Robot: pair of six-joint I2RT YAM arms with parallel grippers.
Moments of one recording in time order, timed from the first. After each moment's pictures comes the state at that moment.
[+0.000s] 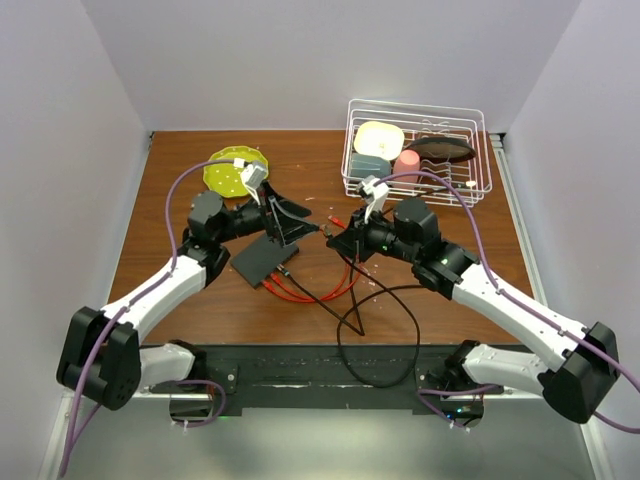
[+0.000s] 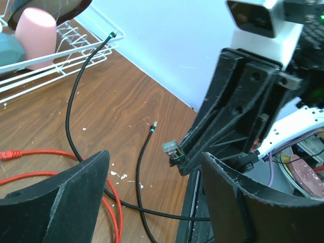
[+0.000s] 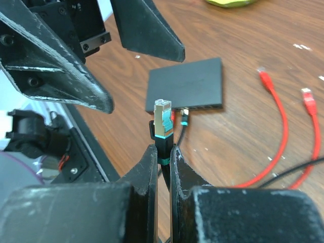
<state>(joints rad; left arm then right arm) -0.40 1.24 0.72 0.60 0.82 -0.62 0.73 1.12 0.92 -0.12 -0.26 0.35</state>
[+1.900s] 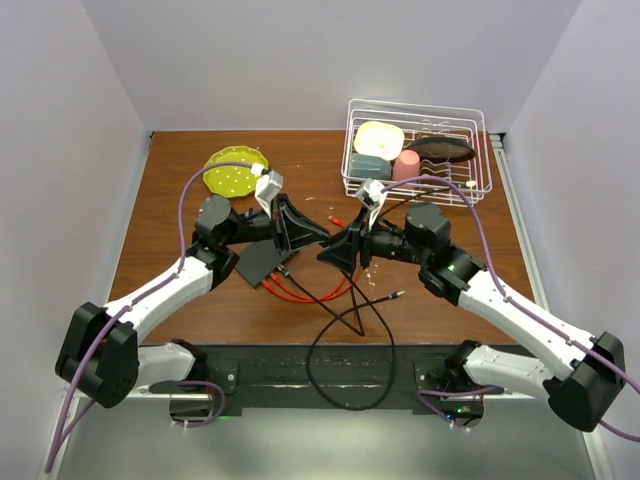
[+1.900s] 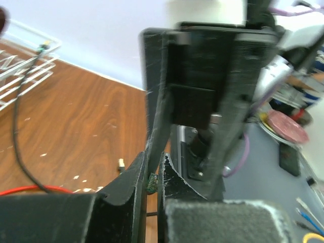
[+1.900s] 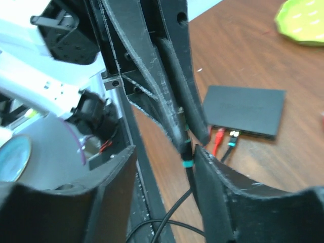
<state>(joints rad) -0.49 1.24 0.71 0.76 0.98 -0.58 0.73 1.07 0.86 0.07 -0.54 0.34</state>
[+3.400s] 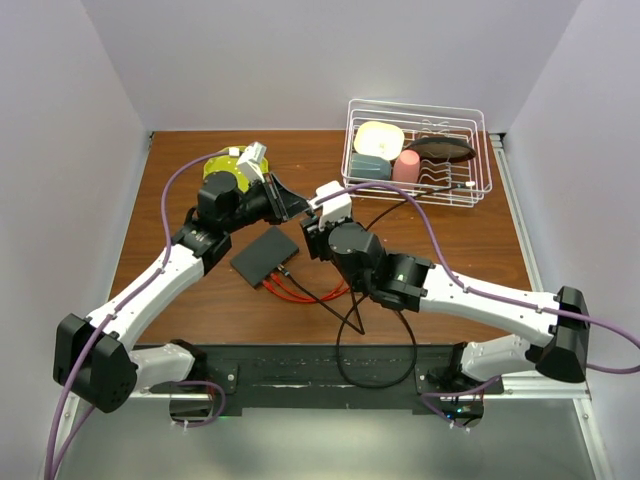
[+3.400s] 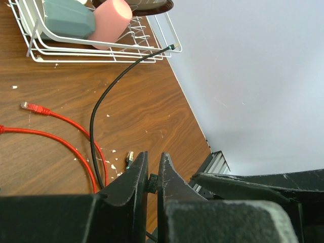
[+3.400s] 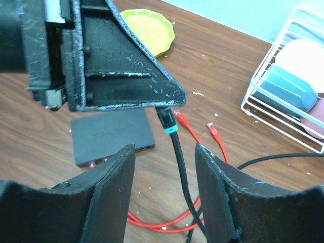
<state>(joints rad) -0.46 1.21 0.94 0.09 0.43 -0.77 1.16 1.30 1.14 -0.12 0.69 0.14</state>
